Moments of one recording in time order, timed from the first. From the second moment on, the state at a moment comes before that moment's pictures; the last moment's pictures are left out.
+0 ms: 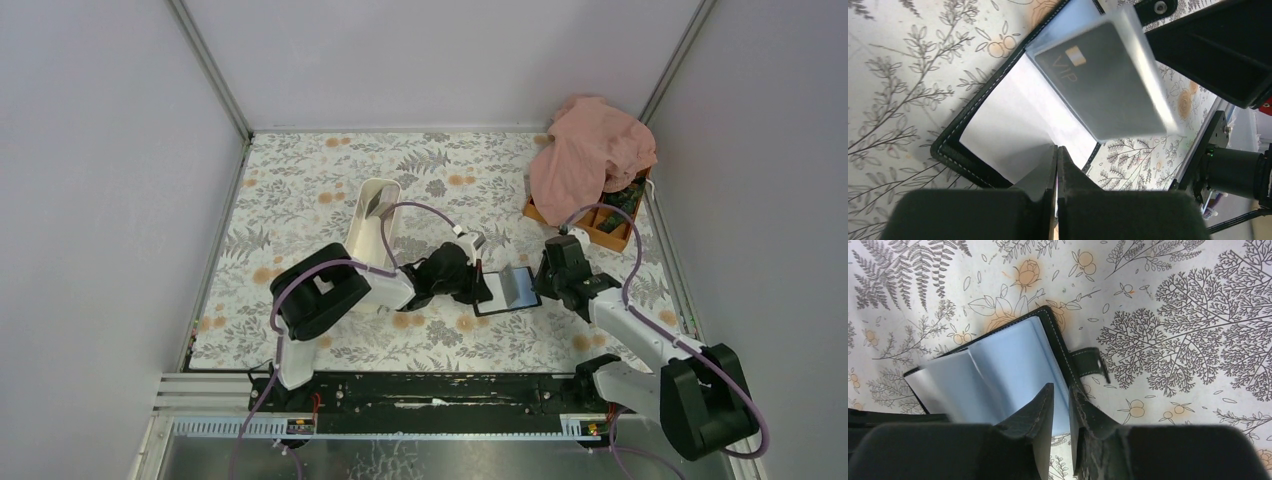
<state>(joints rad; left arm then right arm) -0.92 1.95 0.90 0.48 0.21 -0.71 0.35 1.07 0.47 -0.30 0.17 0.60</state>
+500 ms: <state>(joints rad) -0.91 1.93 0.88 0.48 0.22 -0.71 0.34 0.99 0.48 -0.26 0.06 0.59</state>
